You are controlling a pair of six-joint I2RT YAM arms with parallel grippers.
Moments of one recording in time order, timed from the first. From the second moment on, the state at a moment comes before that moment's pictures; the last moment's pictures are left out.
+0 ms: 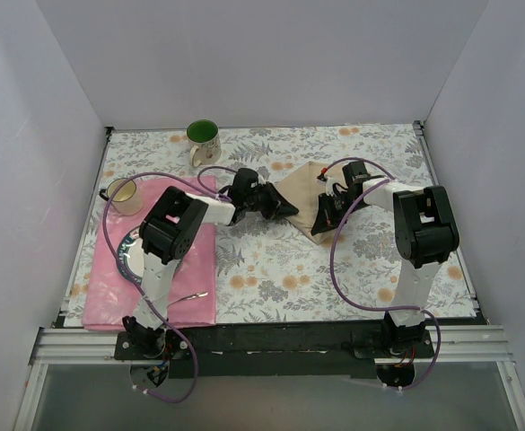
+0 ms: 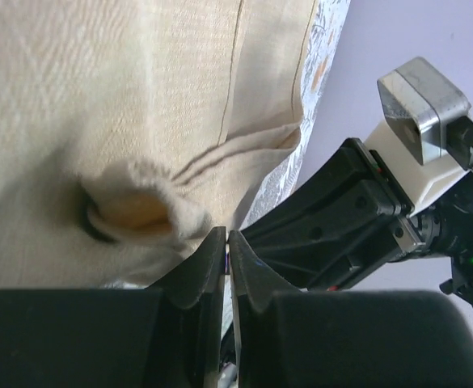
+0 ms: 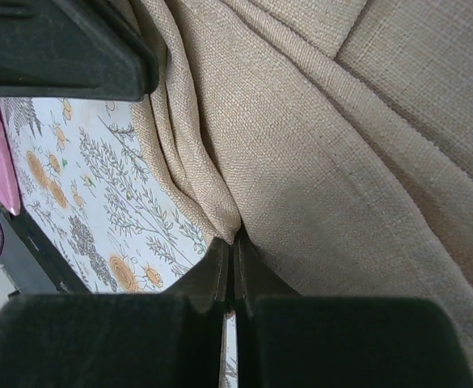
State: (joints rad) left arm -0.56 2.18 1.23 0.43 0.58 -1.26; right arm 0.22 1.95 1.17 -0.51 -0.71 -0.02
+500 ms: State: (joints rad) left arm -0.55 2.25 1.31 0.39 0.53 -1.18; right arm 0.23 1.94 1.18 -0.53 -0.70 -0.02
